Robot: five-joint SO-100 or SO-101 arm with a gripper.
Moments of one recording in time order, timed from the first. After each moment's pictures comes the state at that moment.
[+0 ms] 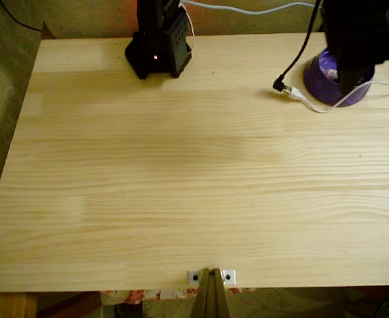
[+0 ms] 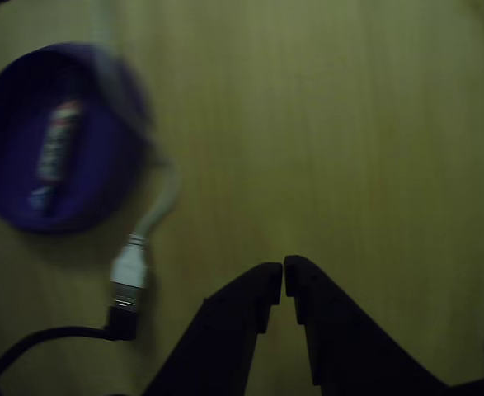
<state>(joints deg) -59.9 83.9 72.2 78.0 -28.6</state>
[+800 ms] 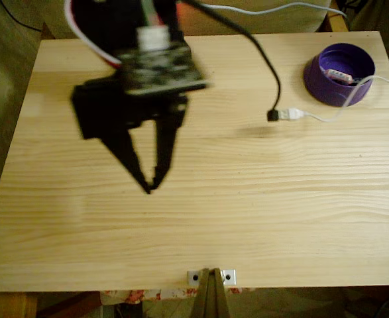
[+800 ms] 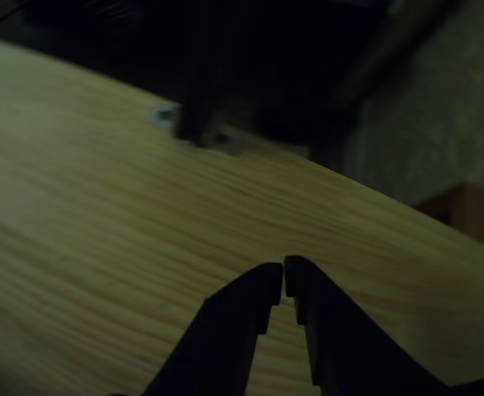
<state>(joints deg) -7.6 122.6 121.5 46.1 -23.2</state>
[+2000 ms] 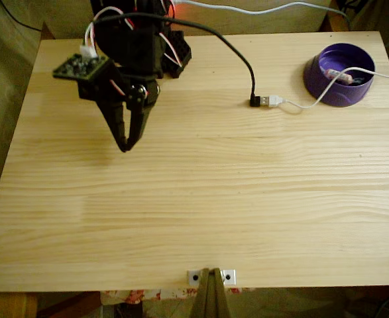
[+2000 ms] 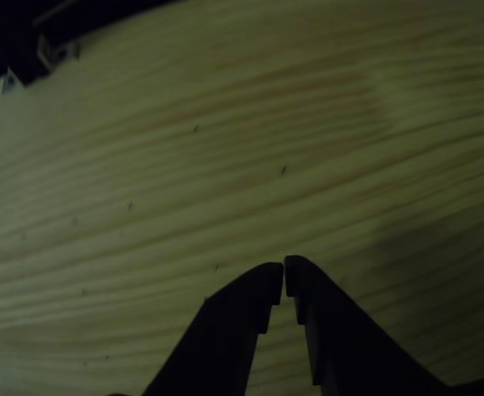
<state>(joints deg) 6.0 178.8 174.5 46.6 1.1</state>
